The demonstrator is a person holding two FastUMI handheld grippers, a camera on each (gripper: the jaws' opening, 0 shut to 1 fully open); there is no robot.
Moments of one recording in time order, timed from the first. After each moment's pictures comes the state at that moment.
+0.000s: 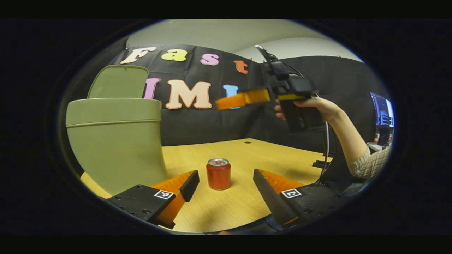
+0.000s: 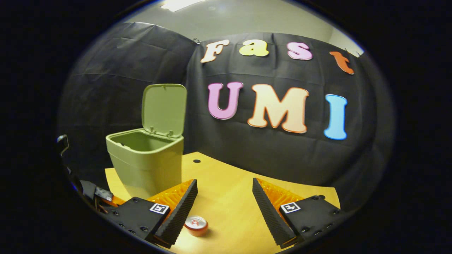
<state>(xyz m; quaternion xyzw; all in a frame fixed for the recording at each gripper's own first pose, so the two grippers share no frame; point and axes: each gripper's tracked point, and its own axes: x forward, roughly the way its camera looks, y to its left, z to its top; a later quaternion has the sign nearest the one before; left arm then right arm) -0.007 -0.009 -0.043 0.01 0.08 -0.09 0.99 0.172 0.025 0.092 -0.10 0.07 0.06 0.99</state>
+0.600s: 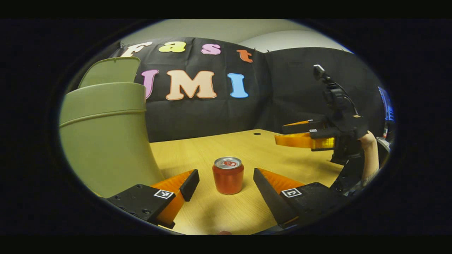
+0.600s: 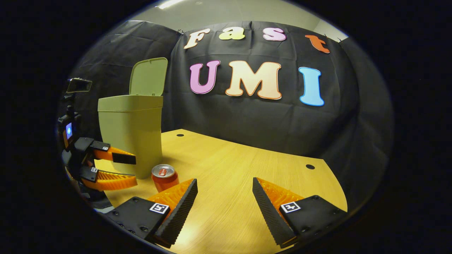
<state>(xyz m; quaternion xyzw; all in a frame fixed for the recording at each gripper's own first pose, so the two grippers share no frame) 0.056 0.000 -0.077 0.03 0.13 -0.07 0.99 0.127 -0.045 -0.024 -0.09 0.11 0.03 0.99</state>
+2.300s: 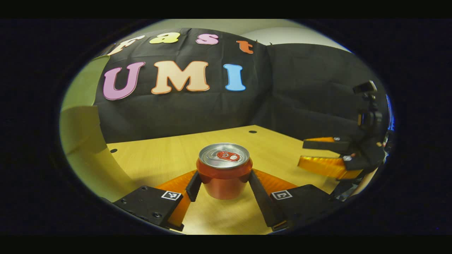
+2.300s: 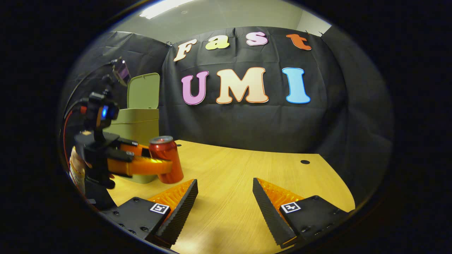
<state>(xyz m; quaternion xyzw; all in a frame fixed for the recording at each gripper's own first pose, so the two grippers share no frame) 0.120 -0.047 -0.021 0.00 0.17 -0.10 0.98 0.093 -0.071 -0.019 -0.04 0.07 0.01 1.00</state>
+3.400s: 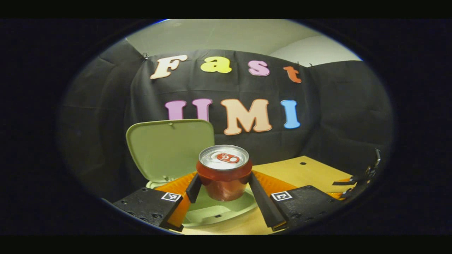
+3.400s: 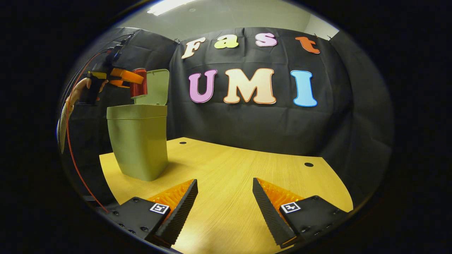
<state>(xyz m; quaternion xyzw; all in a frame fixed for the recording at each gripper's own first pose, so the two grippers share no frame) 0.055 0.184 0.169 0.03 0.10 0.13 0.99 0.088 -0.045 -0.017 -0.06 0.08 0.03 0.99</state>
